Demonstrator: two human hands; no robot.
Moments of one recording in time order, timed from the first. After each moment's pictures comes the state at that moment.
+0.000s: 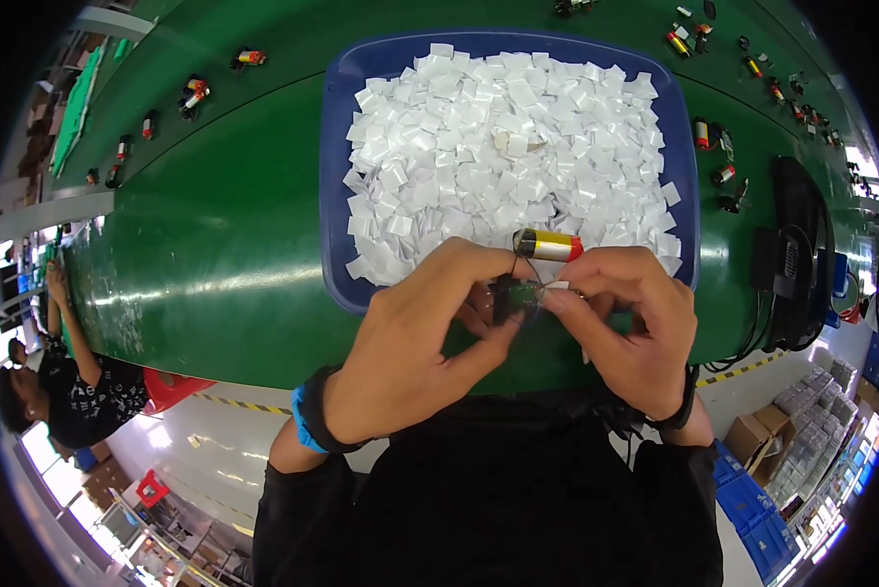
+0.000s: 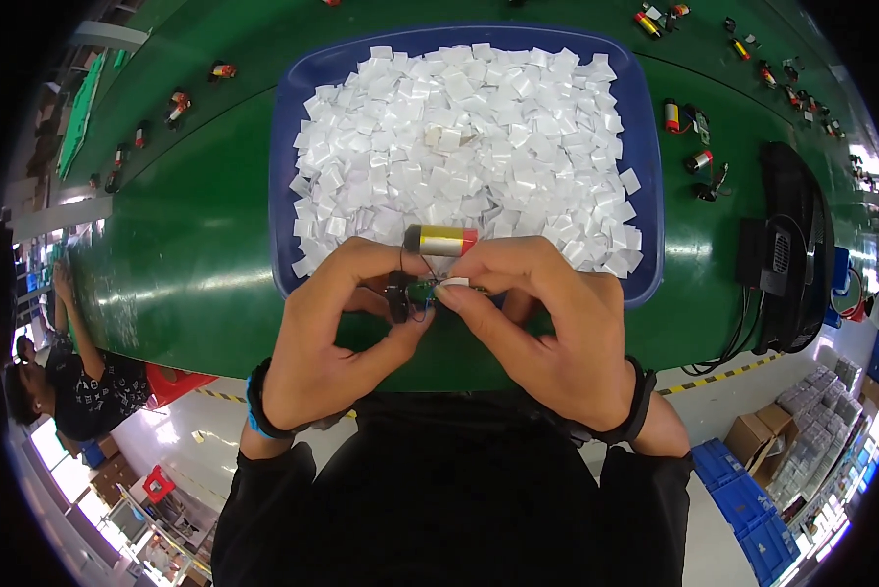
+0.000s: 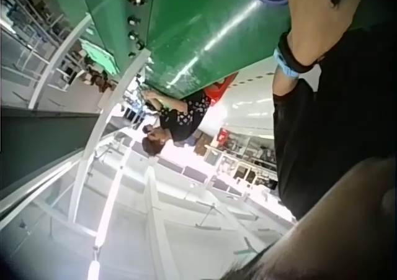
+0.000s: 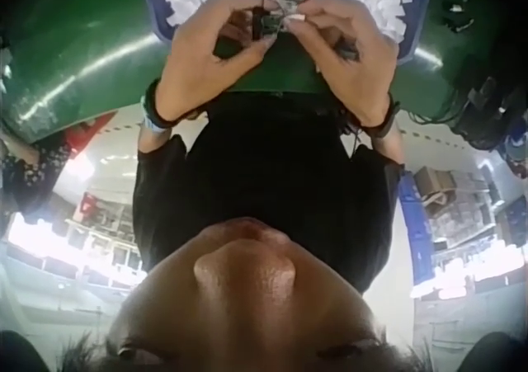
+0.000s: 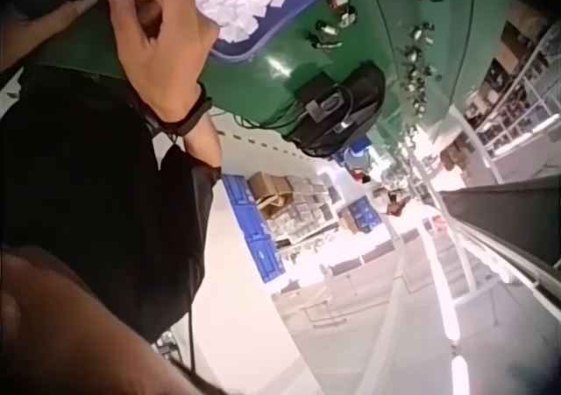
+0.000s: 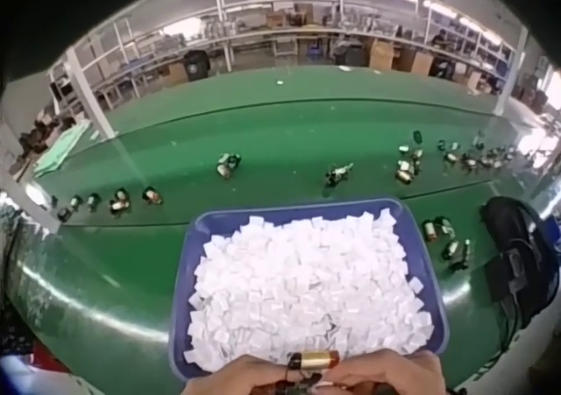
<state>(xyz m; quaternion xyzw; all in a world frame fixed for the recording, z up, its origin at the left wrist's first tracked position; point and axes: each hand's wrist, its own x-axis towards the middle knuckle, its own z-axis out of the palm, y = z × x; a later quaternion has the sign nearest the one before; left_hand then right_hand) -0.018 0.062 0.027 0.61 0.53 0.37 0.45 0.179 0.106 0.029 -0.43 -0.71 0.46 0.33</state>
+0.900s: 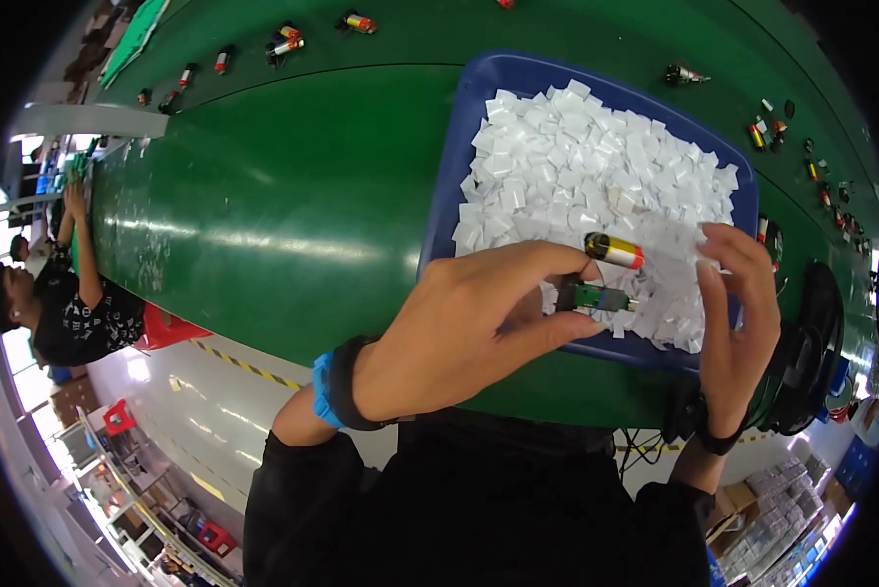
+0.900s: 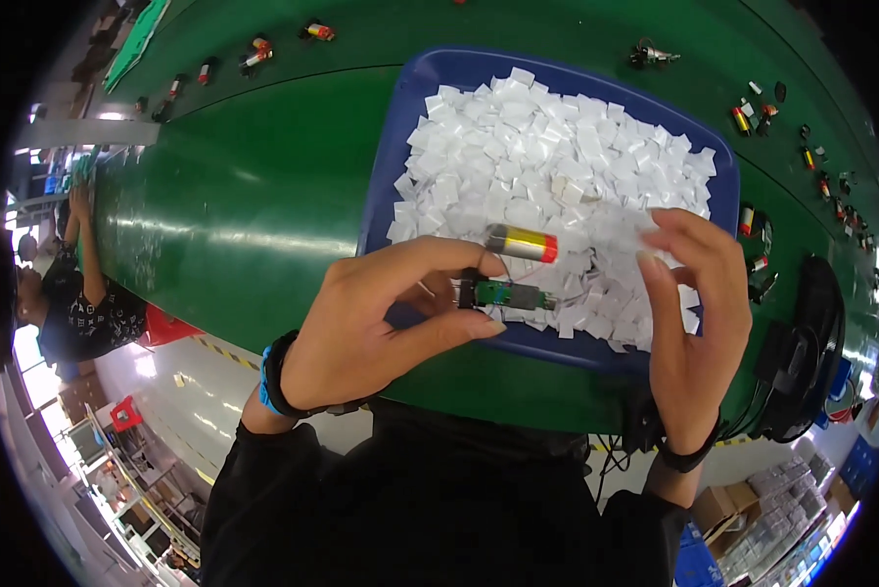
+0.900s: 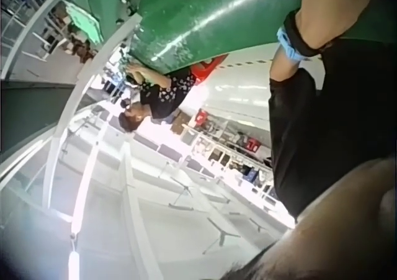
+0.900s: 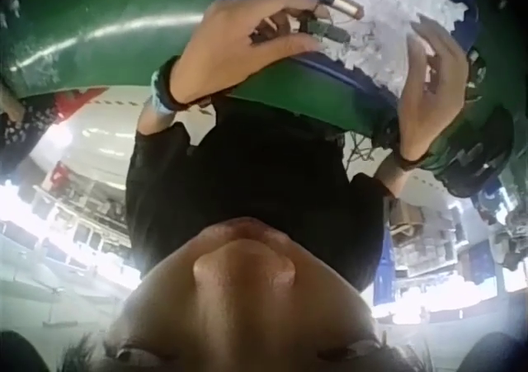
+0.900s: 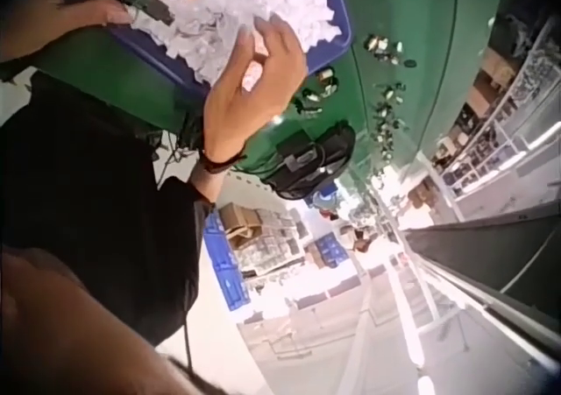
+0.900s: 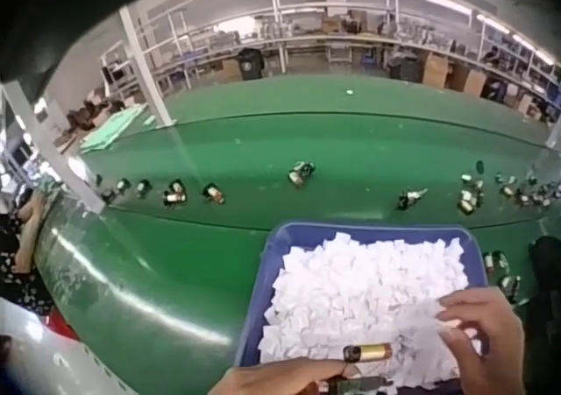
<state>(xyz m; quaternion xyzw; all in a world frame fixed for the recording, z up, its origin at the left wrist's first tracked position) -0.058 0.072 0.037 0.59 0.56 0.38 0.45 0.174 0.151 0.048 -0.49 -0.75 0.35 0.28</state>
